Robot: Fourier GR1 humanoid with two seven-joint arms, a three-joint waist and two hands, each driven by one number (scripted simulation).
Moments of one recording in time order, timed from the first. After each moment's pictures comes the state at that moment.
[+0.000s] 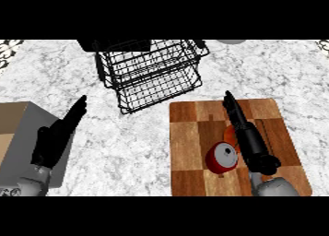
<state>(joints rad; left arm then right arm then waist) -0.11 0.45 -0.28 -1.47 0.17 0.12 0.10 -0.12 -0.20 0.33 -1.47 -0.09 -0.19 -0.21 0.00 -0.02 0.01</state>
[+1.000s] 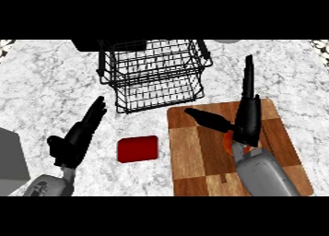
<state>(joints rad) -0.11 0.27 -0.25 -1.37 0.20 0.07 -0.10 -0.36 -0.14 0.35 -1.49 0.32 -0.76 0.13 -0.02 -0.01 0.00</state>
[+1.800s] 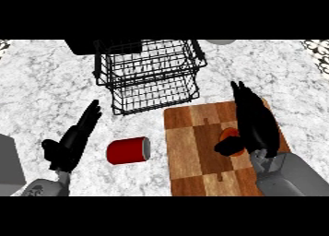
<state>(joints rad) -0.08 0.28 -0.23 -1.35 0.21 0.06 -0.12 -0.41 -0.44 0.58 -1.65 0.64 -0.08 0.97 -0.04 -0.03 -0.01</state>
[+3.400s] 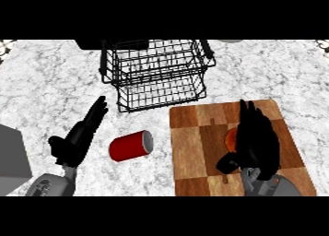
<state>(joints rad) -0.12 0.24 -0.21 -1.35 0.17 0.03 -0.12 -0.22 -0.20 0.46 -1.78 0.97 0.19 1.16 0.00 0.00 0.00</state>
